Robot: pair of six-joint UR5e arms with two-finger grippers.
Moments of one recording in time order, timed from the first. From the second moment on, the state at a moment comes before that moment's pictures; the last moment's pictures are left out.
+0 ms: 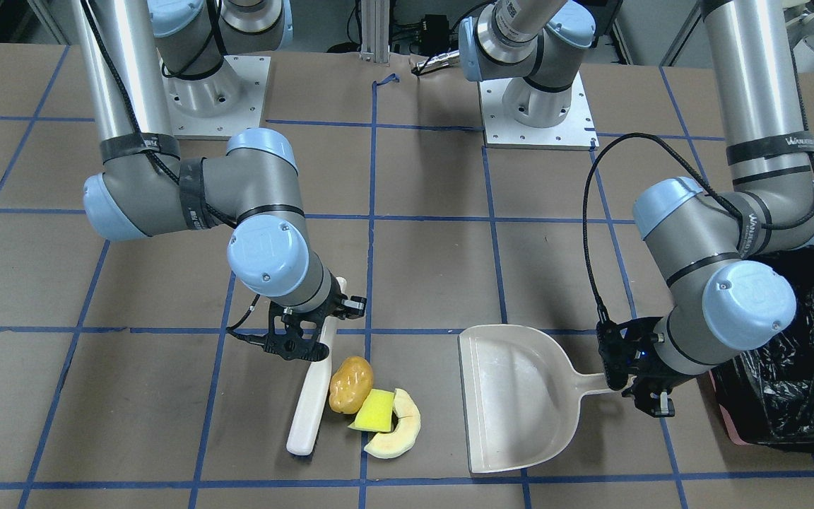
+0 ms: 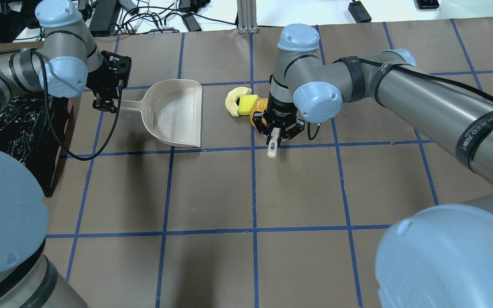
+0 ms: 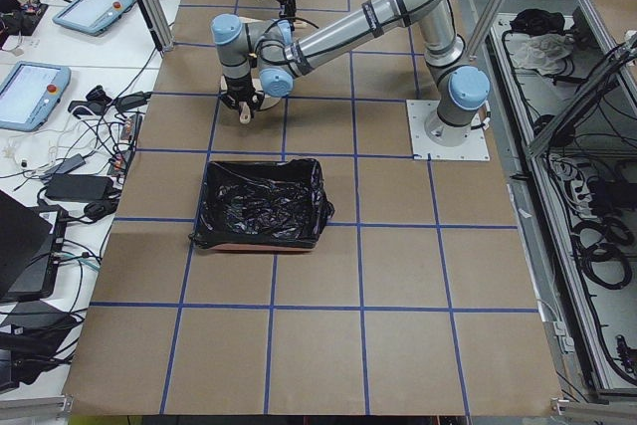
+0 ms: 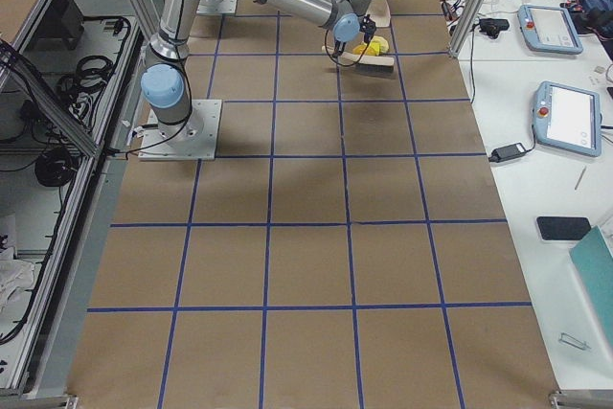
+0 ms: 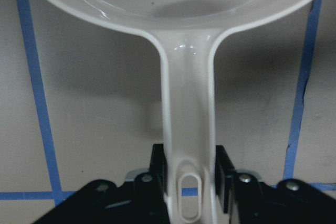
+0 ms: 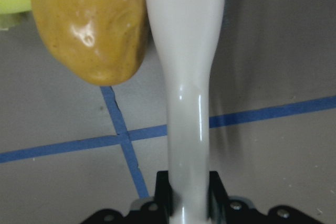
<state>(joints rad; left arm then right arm) -1.38 -2.09 -1.53 -1.10 1.66 1.76 1.81 -1.05 1.59 -1.95 -1.38 0.44</state>
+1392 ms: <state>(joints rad) -1.38 -2.09 -1.53 -1.10 1.66 1.76 2.01 -0.87 1.36 -2.07 -1.23 0.71</state>
